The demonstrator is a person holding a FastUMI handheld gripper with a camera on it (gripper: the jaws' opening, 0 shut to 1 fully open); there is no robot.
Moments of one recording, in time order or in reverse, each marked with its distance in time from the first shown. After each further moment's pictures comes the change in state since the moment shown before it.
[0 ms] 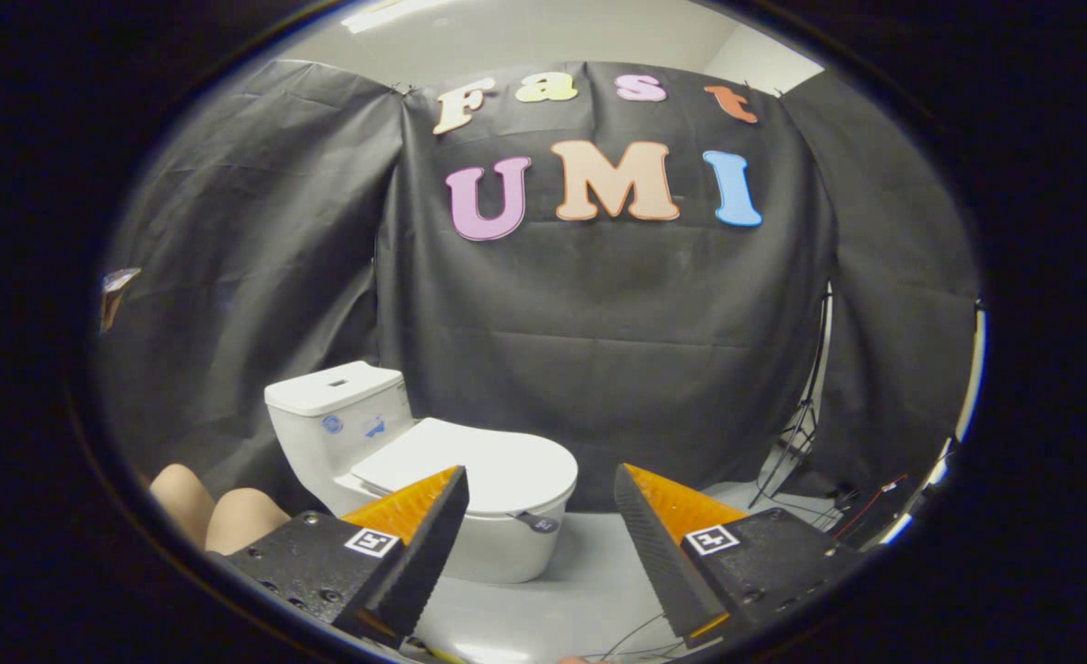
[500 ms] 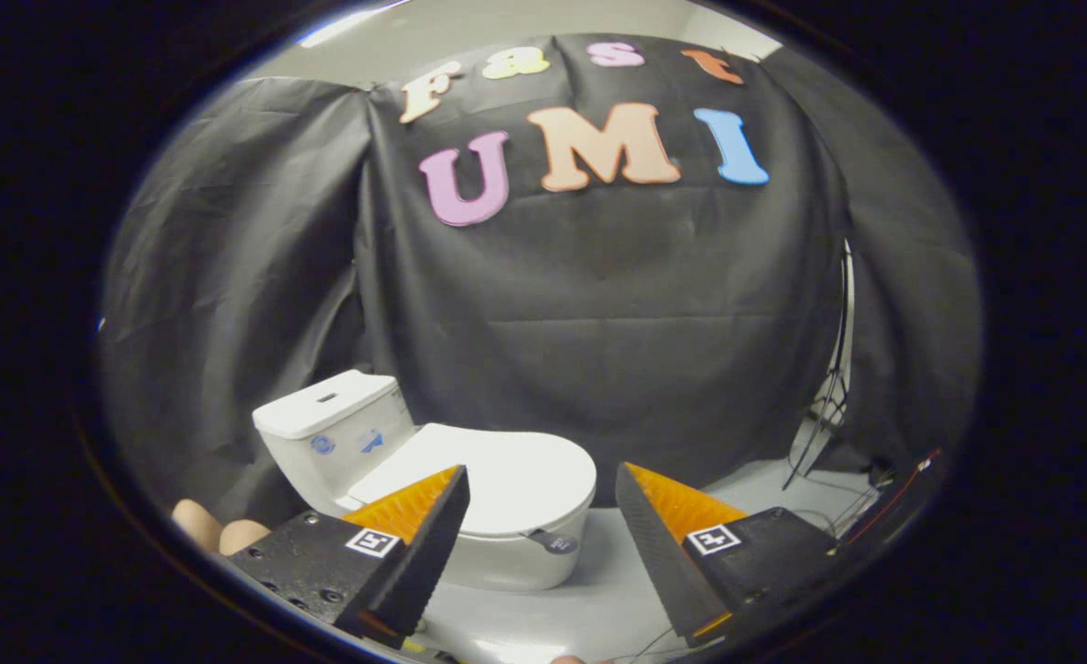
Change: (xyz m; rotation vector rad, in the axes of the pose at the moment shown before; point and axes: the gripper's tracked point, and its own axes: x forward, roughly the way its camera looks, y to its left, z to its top) arm 0.088 -0.012 0.010 0.156 0.086 0.046
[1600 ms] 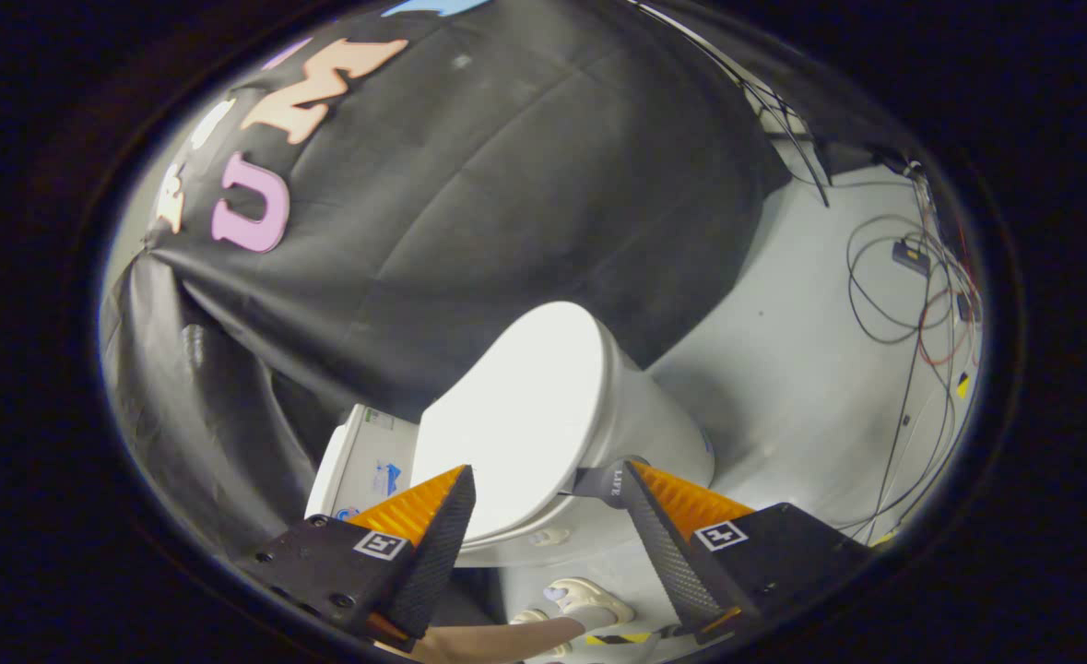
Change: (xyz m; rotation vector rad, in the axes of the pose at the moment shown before) arm 0.164 -0.011 -0.131 0.751 0.373 0.104
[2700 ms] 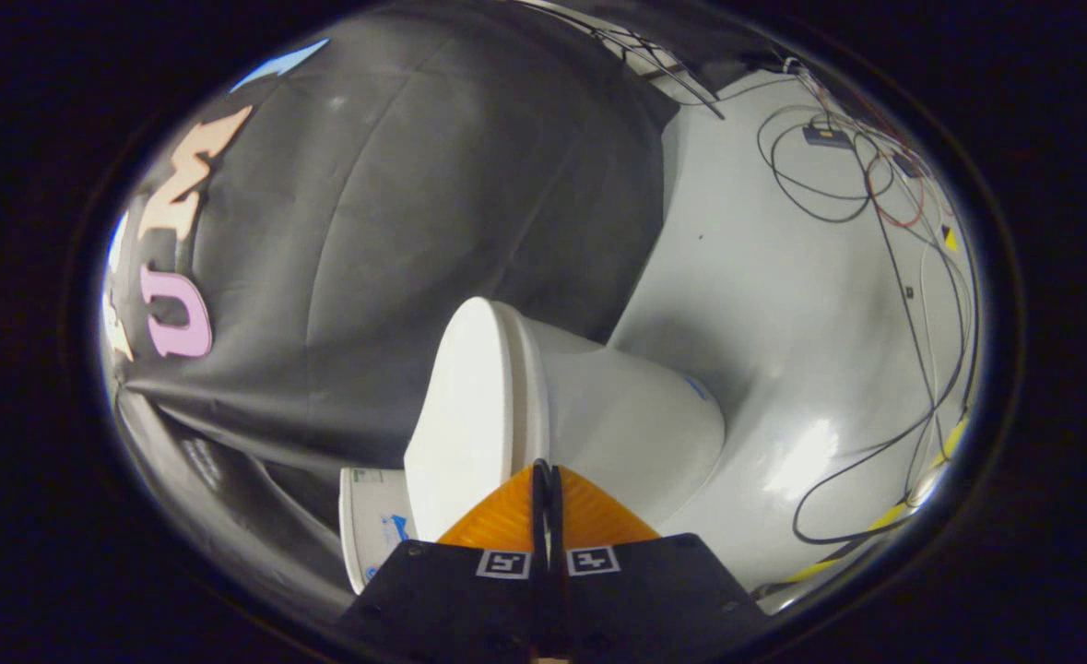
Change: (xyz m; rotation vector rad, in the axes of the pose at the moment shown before) arm 0.031 -0.028 0.005 0.290 -0.009 -0.016
